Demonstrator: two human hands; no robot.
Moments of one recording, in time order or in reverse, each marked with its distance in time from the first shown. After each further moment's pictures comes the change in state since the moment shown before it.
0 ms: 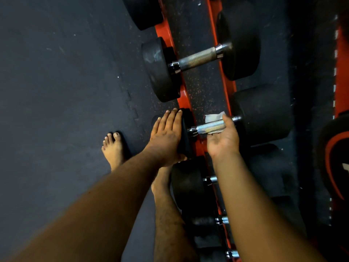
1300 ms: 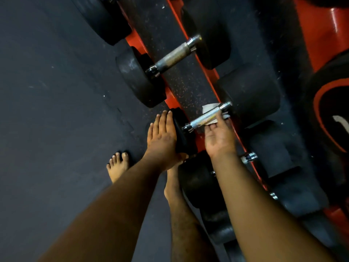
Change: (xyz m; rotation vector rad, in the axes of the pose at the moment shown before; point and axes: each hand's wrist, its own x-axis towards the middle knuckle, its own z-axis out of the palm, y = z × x) left_hand 0.000 0.001 0.002 0.033 0.031 -0.010; right_hand 0.019 0.026 -0.033 0.271 -0.088 -0.096
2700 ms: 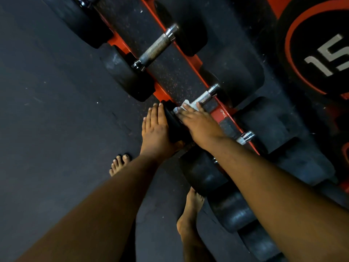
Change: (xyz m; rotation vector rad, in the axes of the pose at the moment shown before) left_hand -0.009 -0.011 0.015 -0.062 0.166 0.090; right_hand -0.025 0.006 -0.018 -2.180 -0.717 -1.029
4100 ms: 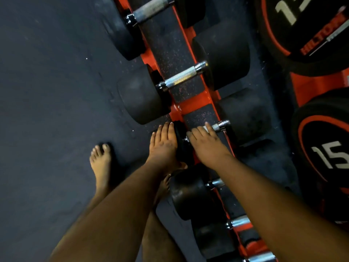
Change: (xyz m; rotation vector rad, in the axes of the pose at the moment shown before) left_hand -0.091 0.078 0.127 0.030 -0.260 -0.175; right_hand -0.147 0.071 0.058 -0.496 -0.259 -0.107
